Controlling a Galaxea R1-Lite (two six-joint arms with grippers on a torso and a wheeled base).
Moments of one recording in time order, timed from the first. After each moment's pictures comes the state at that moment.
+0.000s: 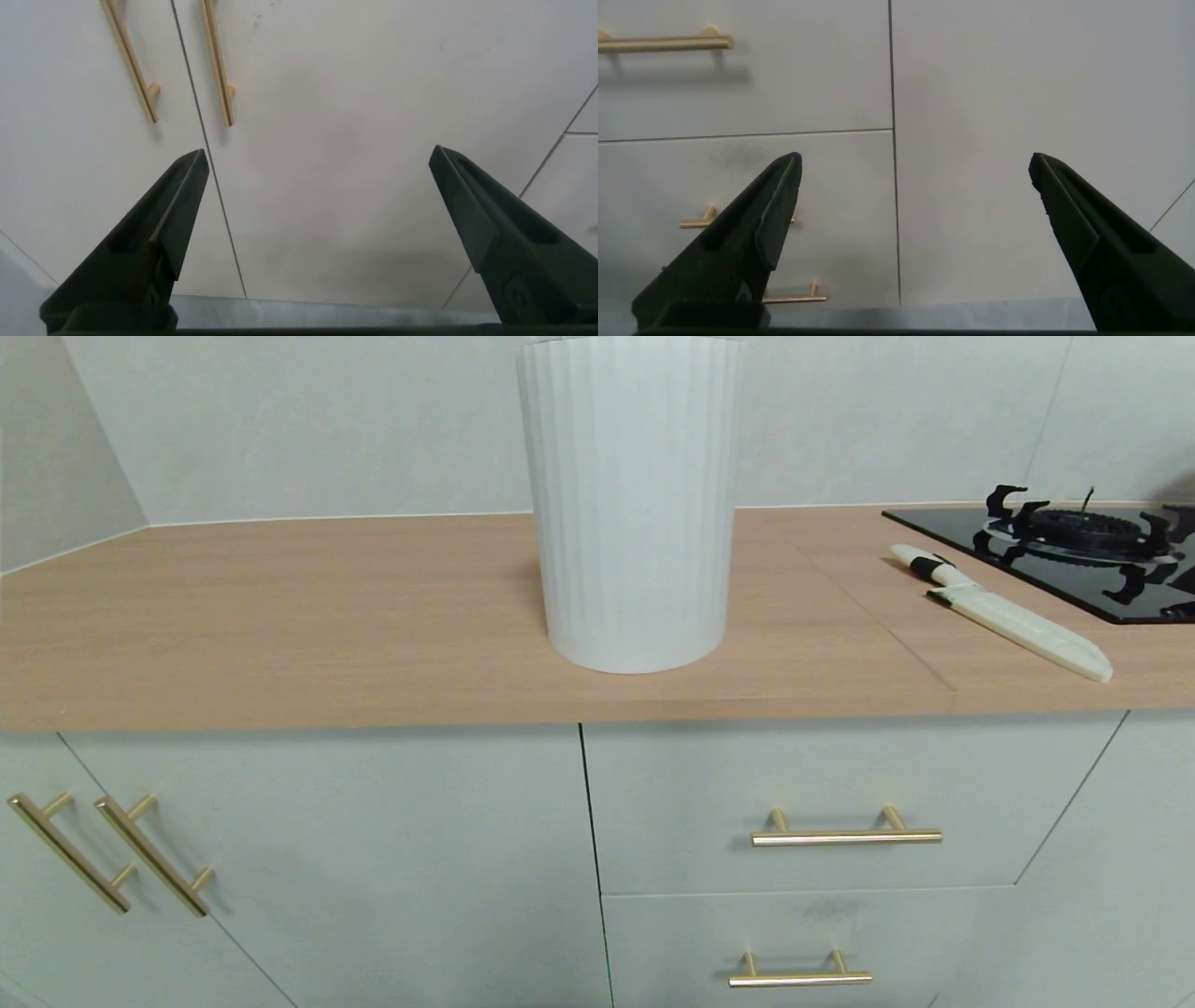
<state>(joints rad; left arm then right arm) 0.00 0.00 0.00 0.00 0.05 -0.02 0.00 0.00 0.00 0.00 -0.04 0.01</state>
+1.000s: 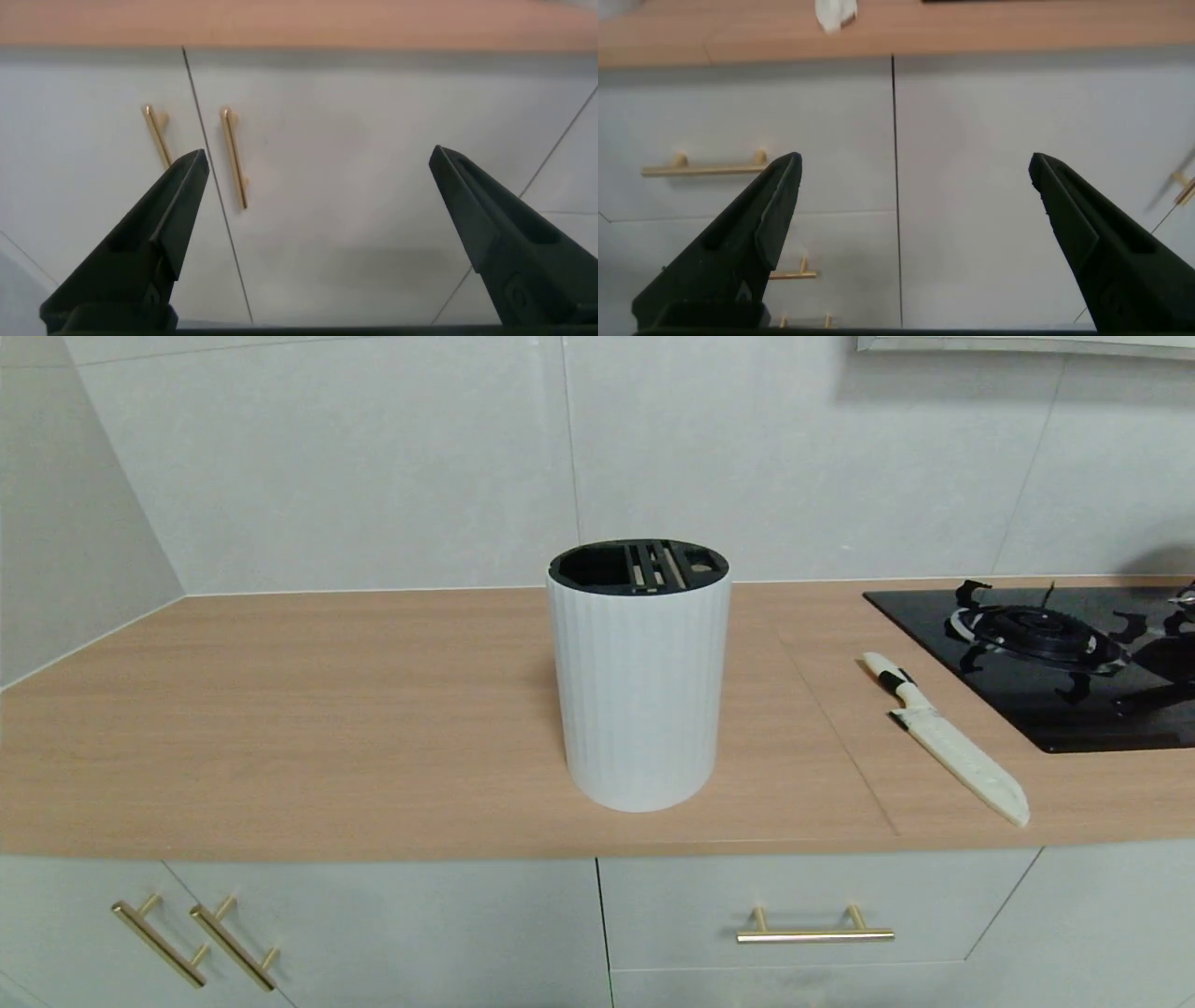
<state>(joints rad) 0.00 0.00 0.00 0.00 0.05 -0.02 0.00 0.00 0.00 0.00 -0.04 0.01</state>
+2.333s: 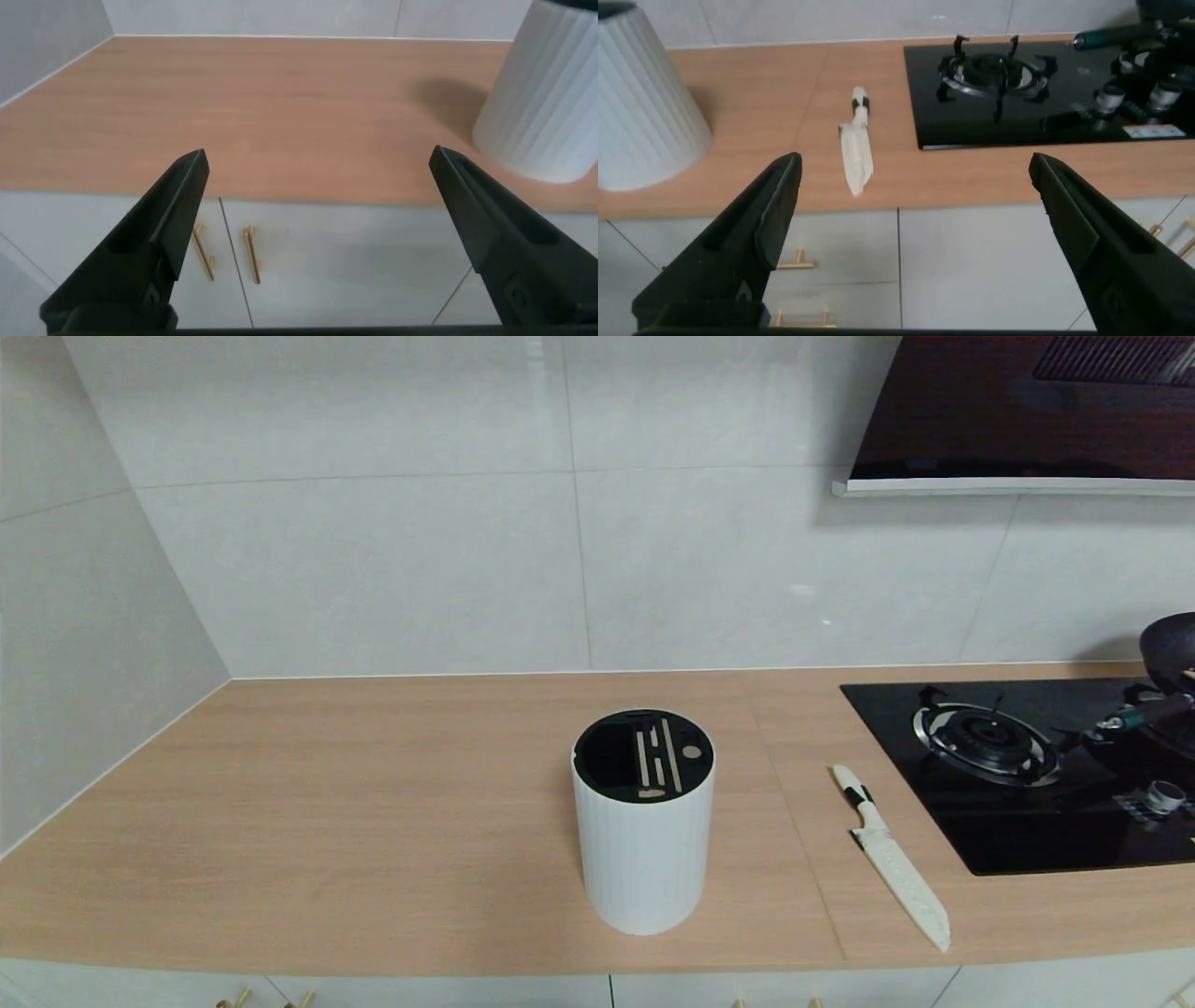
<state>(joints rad) 0.00 0.00 0.00 0.00 0.05 -0.01 0.00 0.00 0.00 0.00 -0.04 0.01</state>
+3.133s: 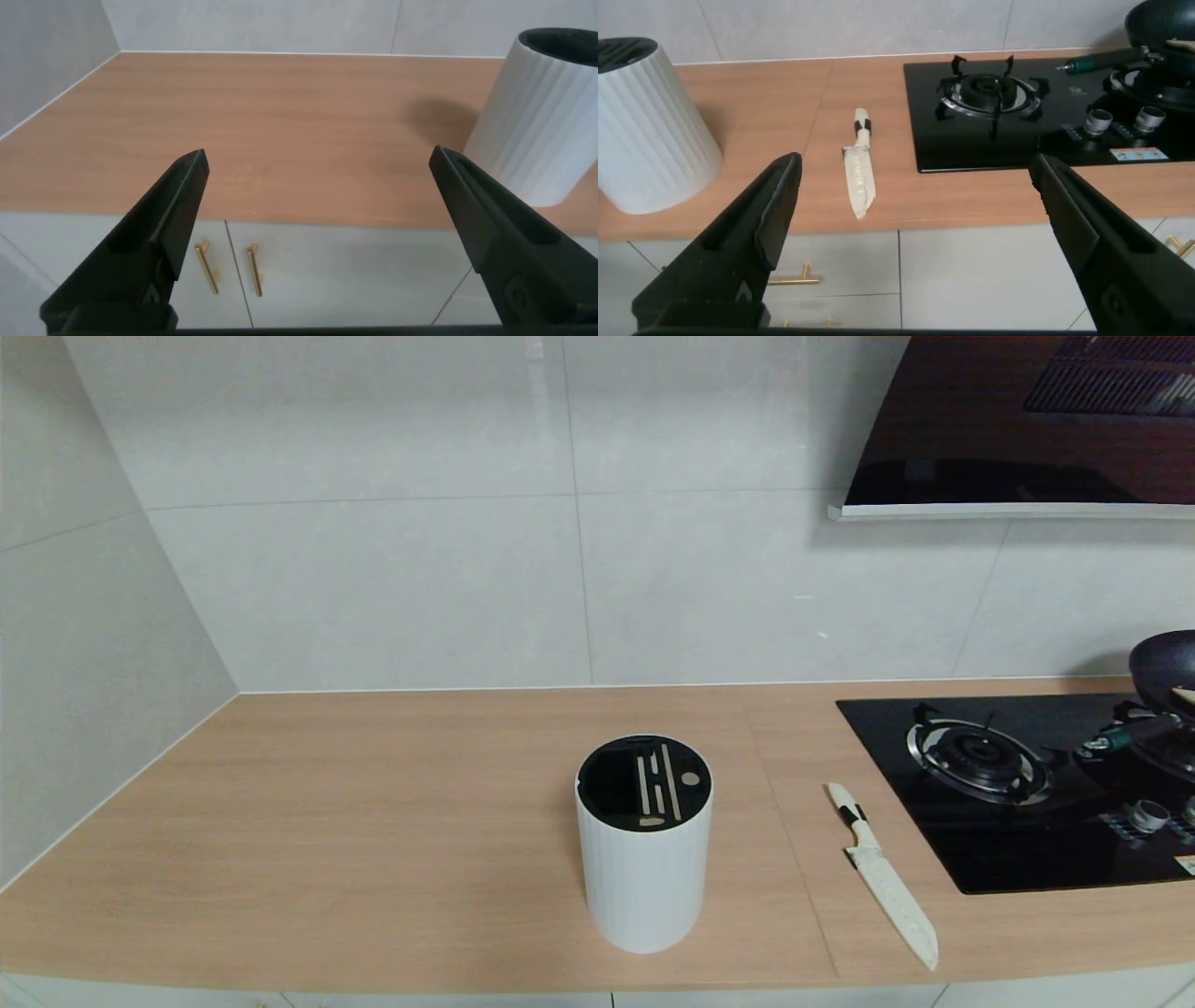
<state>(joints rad) 0.00 0.00 0.00 0.00 0.05 -0.01 0.00 0.00 0.00 0.00 -0.04 0.01</state>
